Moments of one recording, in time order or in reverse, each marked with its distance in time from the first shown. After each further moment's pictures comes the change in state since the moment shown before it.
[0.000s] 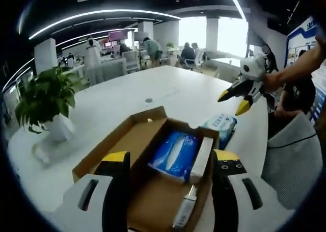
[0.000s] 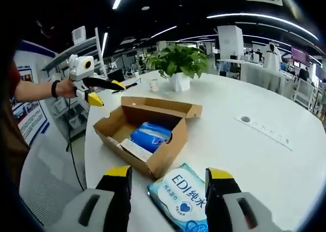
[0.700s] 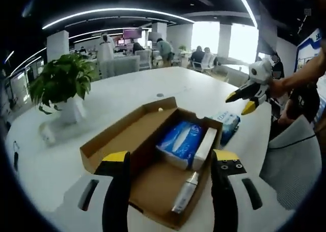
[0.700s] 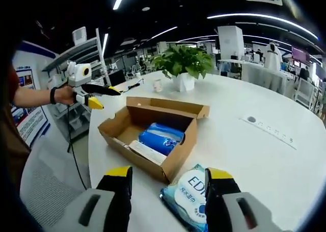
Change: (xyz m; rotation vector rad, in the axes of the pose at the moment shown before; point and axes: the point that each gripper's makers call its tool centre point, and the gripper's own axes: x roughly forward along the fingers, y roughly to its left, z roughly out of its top) left arm -0.033 0.011 -0.035 -0.091 -0.018 0.064; right arm 0.009 0.028 0.000 -0.002 -0.002 0.008
